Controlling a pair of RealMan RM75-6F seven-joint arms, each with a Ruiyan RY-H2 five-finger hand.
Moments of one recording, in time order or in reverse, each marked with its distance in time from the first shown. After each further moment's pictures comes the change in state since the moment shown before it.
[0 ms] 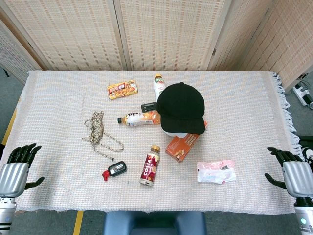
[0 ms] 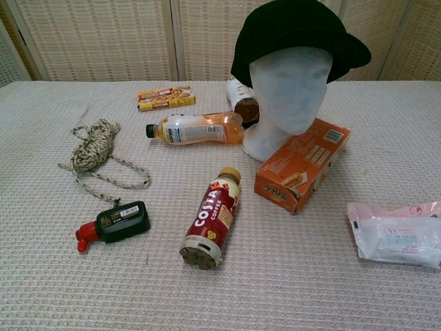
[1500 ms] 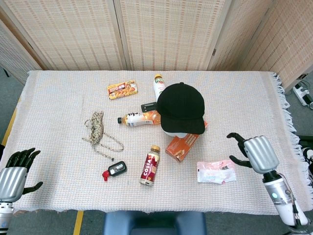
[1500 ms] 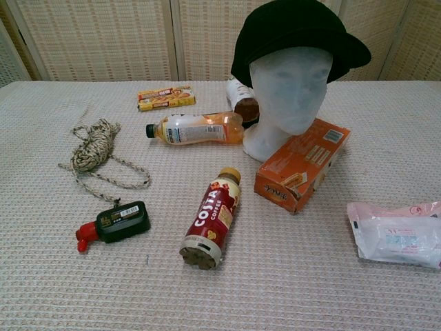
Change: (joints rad) left arm 0.023 0.028 0.032 -0.016 0.020 0.009 -0.029; right arm 0.241 0.031 0.112 -0.160 -0.075 -0.184 -0.019
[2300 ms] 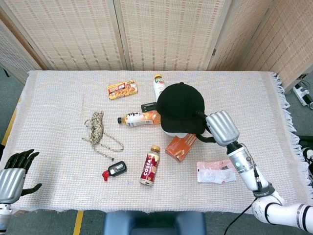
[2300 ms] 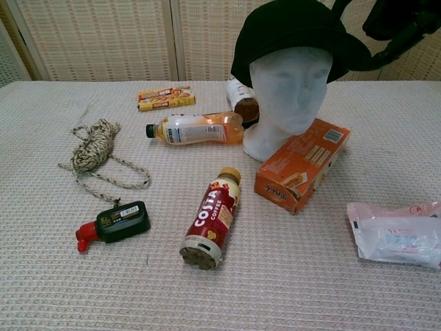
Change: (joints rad) left arm 0.007 0.017 0.007 -0.009 -0.006 -0.009 -0.021; right arm 0.301 -0.118 0.145 -0.009 0.270 -0.247 -0.141
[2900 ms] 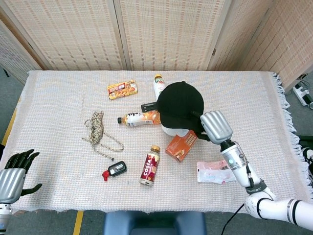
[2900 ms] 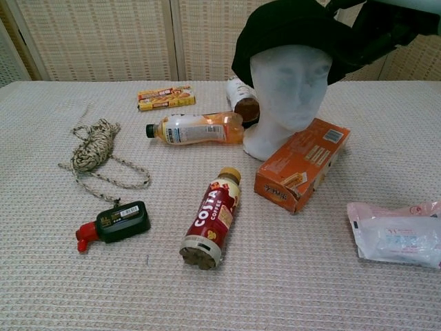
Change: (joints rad) left arm -0.003 0.000 0.001 0.008 0.003 -0.009 -0.017; right arm 0.048 -0.054 -0.011 0.049 0.053 0.008 0.020
